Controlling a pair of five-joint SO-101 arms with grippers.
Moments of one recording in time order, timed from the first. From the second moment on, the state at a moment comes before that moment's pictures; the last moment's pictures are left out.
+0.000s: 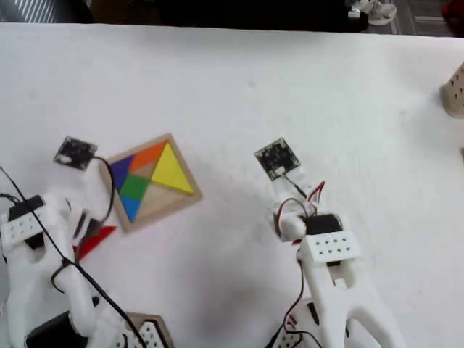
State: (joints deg) left arm -35.5 -25.6 57.3 50.7 -45.8; right arm -12.7 -40.7 67.7 40.6 23.4
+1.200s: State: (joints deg) left arm -38.9 -6.4 44.8 55.4 -76.5; right arm -12.8 -40.7 68.6 39.7 23.4
